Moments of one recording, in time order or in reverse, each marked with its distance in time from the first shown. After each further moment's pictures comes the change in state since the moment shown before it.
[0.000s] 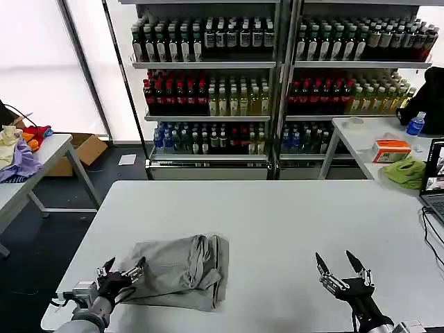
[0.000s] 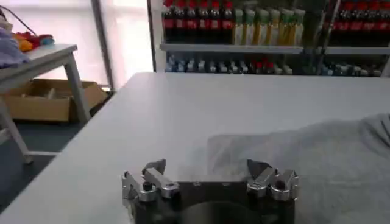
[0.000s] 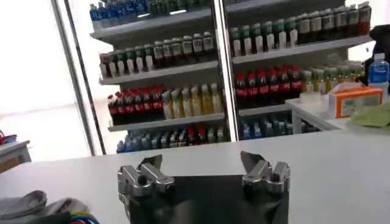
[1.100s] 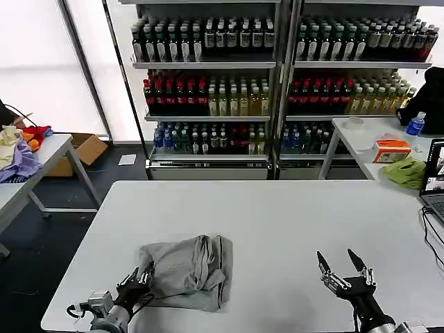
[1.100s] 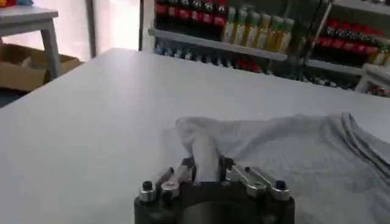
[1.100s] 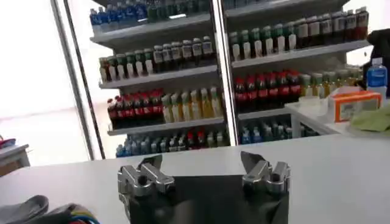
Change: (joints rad) left arm 0.021 -0.091 0.045 -0.016 -0.092 -0.033 -0.018; right arm 0.002 -0.005 -0.001 0.002 0.008 0.011 0.003
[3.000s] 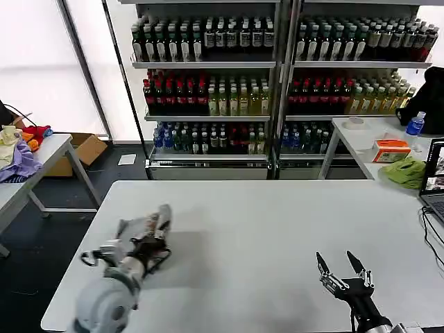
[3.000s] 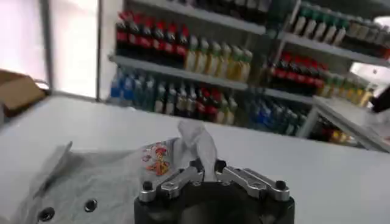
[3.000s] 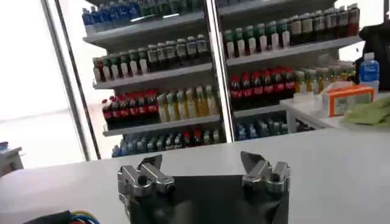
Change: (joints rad) left arm -0.350 0.124 0.272 -0.057 -0.254 0.147 -0.256; right arm 0.004 0.042 -0.016 -0.010 -0.034 -0.004 0.007
